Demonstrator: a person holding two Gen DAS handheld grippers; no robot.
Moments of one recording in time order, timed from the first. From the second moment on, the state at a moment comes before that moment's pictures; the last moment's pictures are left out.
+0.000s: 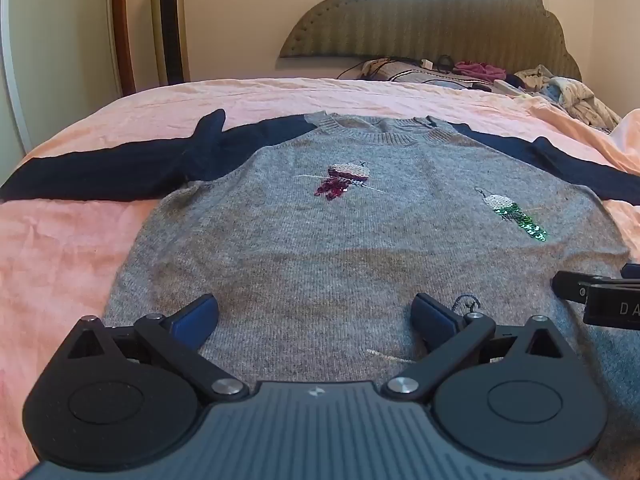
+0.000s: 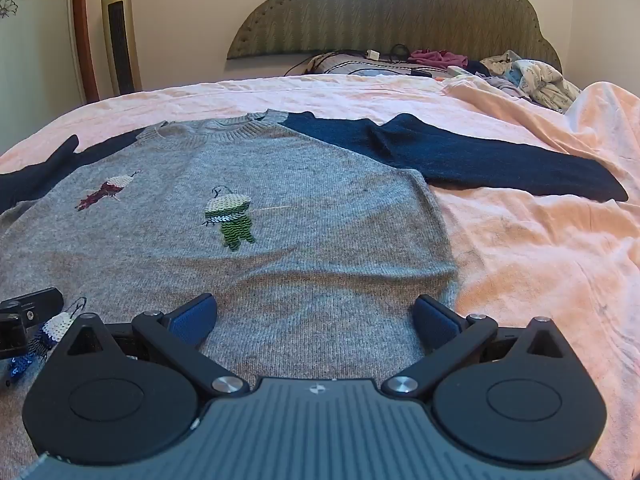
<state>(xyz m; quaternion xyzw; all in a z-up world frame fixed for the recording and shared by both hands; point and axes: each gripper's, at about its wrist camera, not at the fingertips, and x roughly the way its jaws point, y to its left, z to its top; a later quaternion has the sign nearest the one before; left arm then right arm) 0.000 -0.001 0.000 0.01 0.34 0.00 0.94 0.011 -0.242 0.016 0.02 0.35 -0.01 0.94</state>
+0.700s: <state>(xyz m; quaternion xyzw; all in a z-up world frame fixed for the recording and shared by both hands) 0.000 -0.004 -0.002 0.00 0.34 0.00 0.94 0.011 -0.241 0.015 0.01 0.34 -0.01 0.94</state>
